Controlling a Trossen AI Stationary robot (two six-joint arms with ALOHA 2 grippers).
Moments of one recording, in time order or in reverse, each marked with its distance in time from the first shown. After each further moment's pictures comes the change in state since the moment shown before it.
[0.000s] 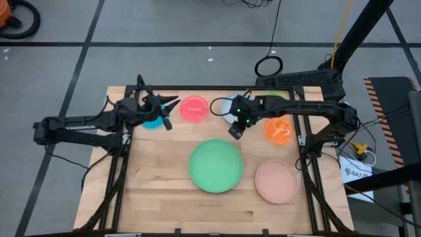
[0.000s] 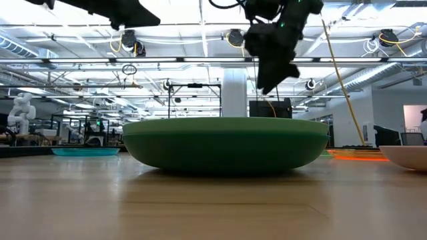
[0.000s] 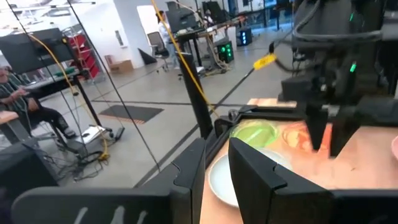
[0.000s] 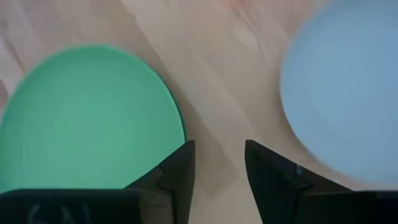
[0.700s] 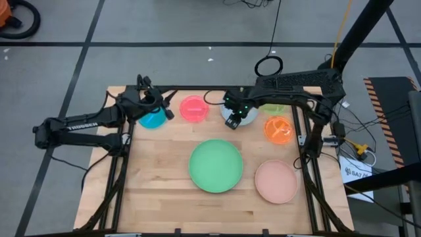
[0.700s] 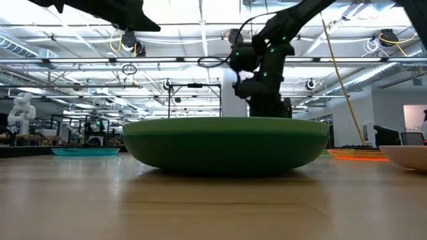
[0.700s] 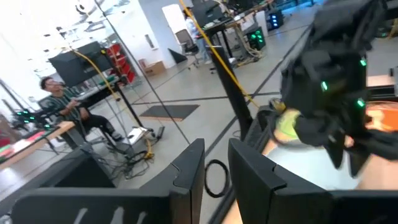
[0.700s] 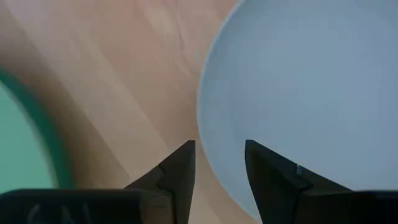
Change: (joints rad) left arm 0.133 0.034 0.030 0.015 0.000 0.166; right arm -0.200 0.299 0.065 0.021 -0.022 -0.254
